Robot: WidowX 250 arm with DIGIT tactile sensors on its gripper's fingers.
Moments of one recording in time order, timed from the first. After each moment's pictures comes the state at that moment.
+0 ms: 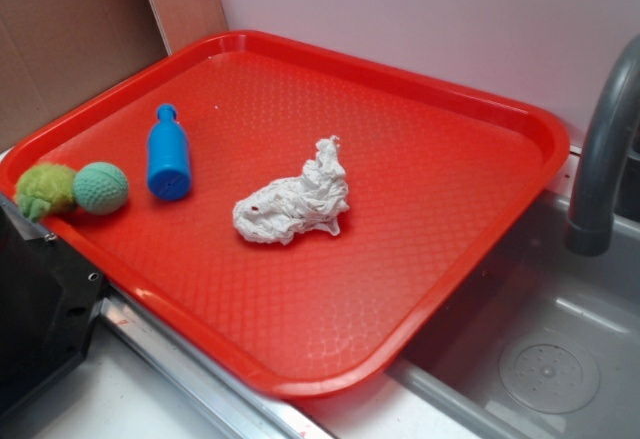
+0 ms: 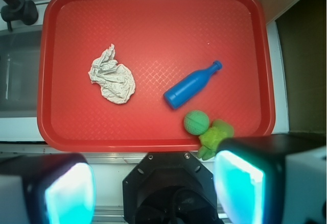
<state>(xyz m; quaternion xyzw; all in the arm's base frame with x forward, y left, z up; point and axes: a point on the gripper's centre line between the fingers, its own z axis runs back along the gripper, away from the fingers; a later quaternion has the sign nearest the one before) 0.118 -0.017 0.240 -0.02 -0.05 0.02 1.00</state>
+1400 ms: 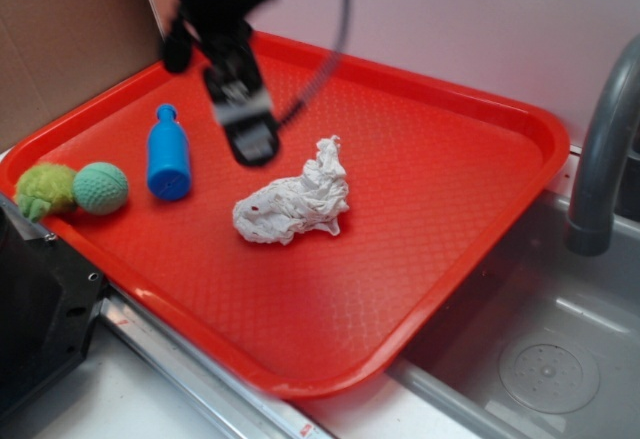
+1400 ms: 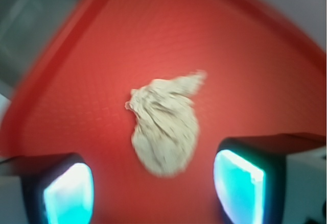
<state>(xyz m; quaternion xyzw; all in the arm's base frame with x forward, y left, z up) 0.193 -0.108 0.090 0.02 -0.02 -0.32 0.95</state>
